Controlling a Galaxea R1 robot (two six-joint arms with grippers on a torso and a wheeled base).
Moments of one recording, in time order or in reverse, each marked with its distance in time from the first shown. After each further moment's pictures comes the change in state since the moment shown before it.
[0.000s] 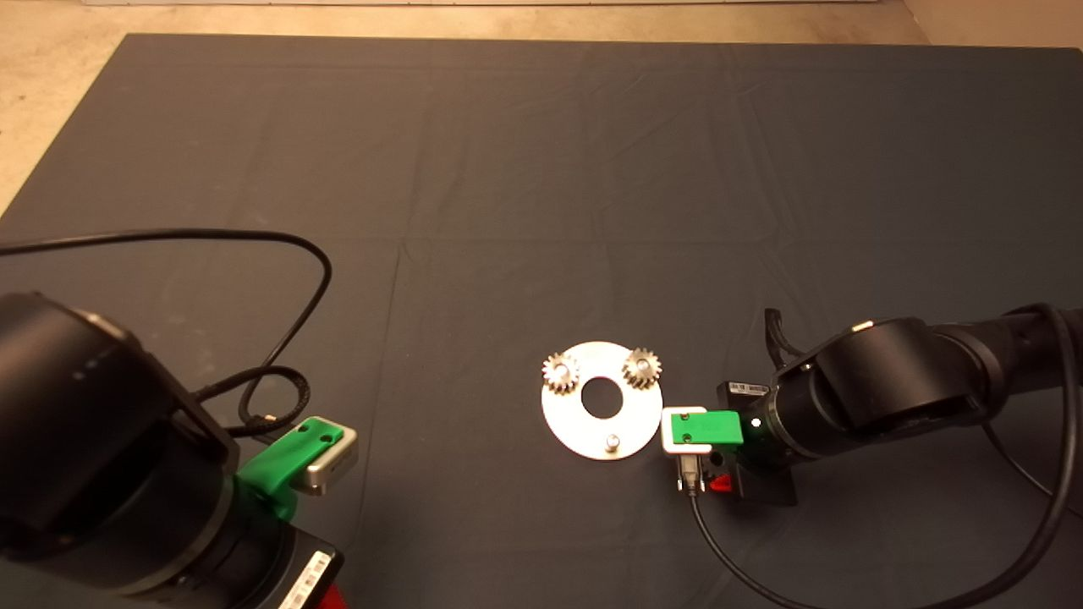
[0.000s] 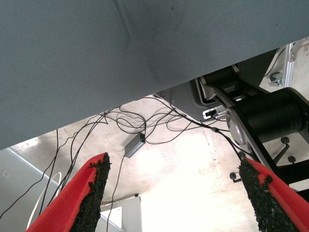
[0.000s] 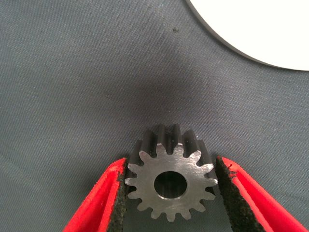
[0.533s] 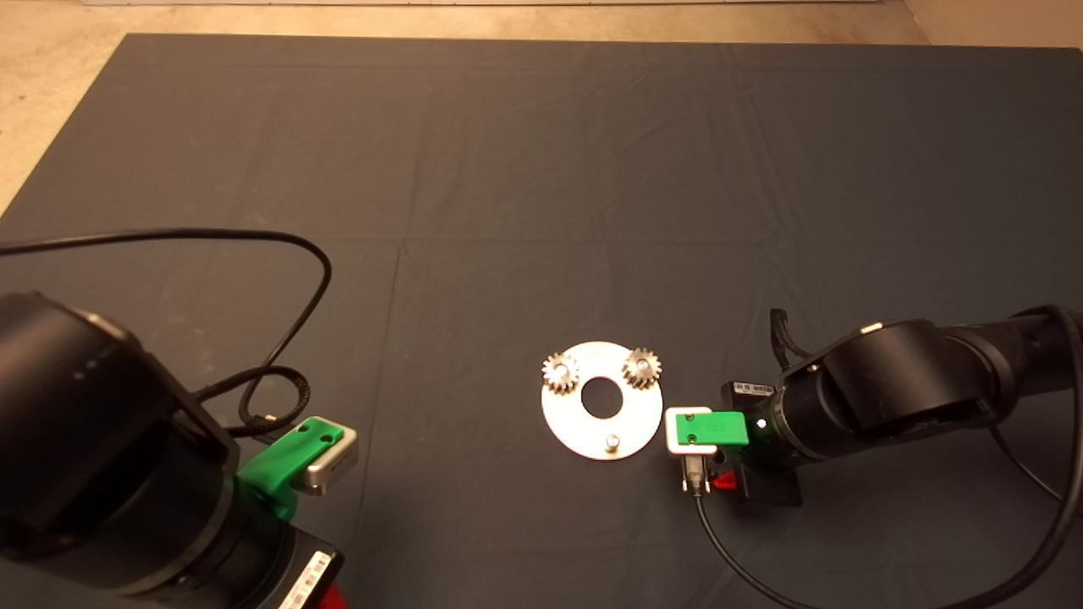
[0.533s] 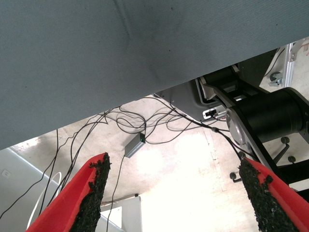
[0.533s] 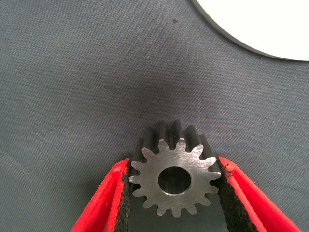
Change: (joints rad) left arm 0.000 0.000 0.000 0.000 0.000 0.000; right arm 0.000 -0.012 0.014 -0.007 -0.002 -0.002
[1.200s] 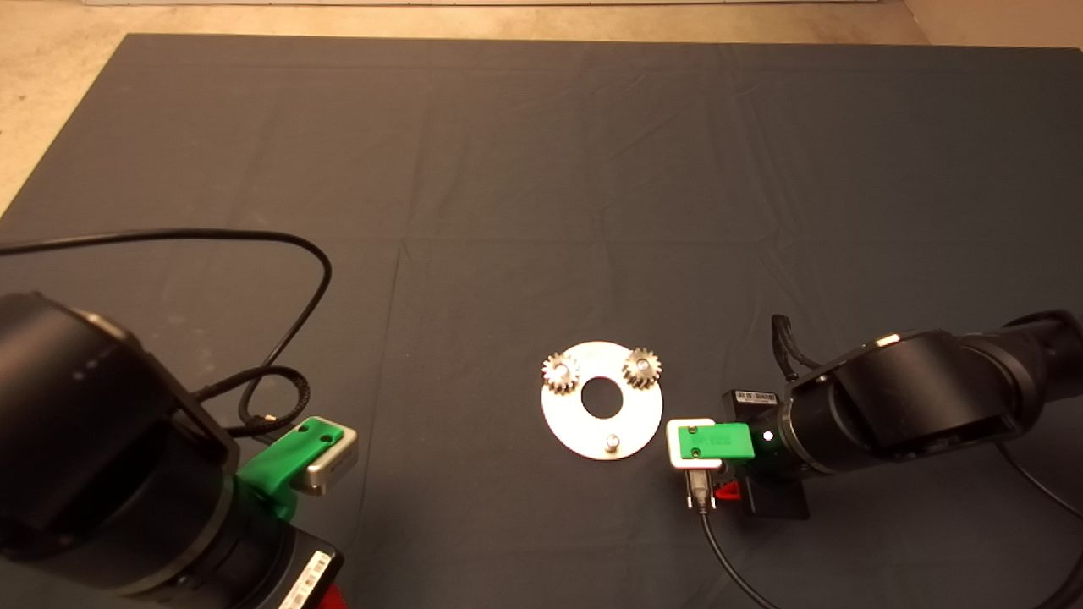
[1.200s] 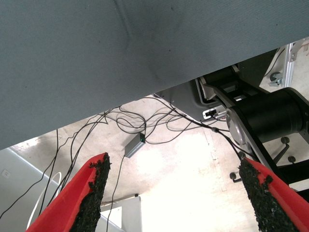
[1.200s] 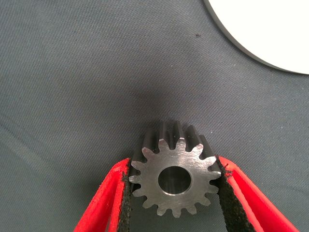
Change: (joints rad) left arm 0.000 0.000 0.000 0.000 0.000 0.000; right arm 0.000 -0.002 0.047 -0.006 -0.003 0.011
